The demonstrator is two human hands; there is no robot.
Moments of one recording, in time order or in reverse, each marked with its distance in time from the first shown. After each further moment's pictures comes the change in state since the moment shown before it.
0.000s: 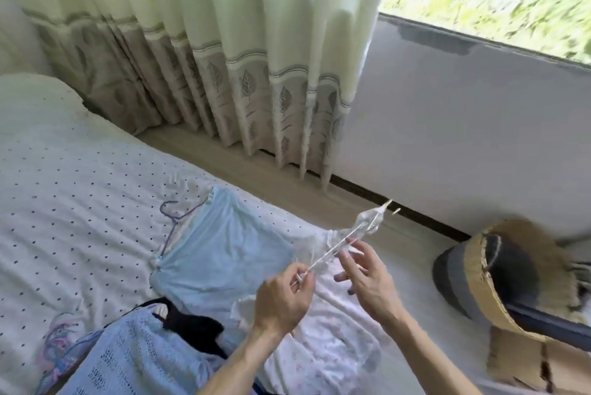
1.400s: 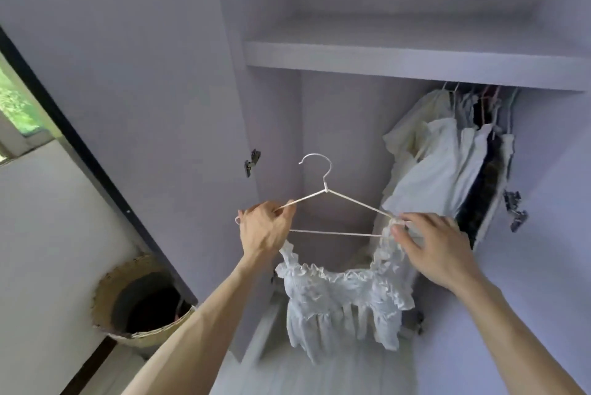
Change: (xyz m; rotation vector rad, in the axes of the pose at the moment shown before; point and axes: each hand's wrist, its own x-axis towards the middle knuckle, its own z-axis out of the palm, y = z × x) left_hand -0.400 0.516 0.335 0.020 -0.991 1.110; right_hand -0.635 0.202 -0.339 -0.451 1.632 0.796
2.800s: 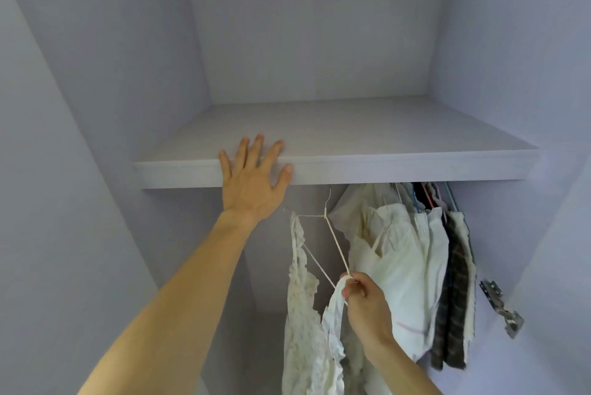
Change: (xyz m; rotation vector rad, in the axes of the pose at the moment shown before) left_hand 0.291 0.222 0.051 0.376 0.142 0.812; right_hand 0.200 -0.026 0.064 0.727 0.228 0.569
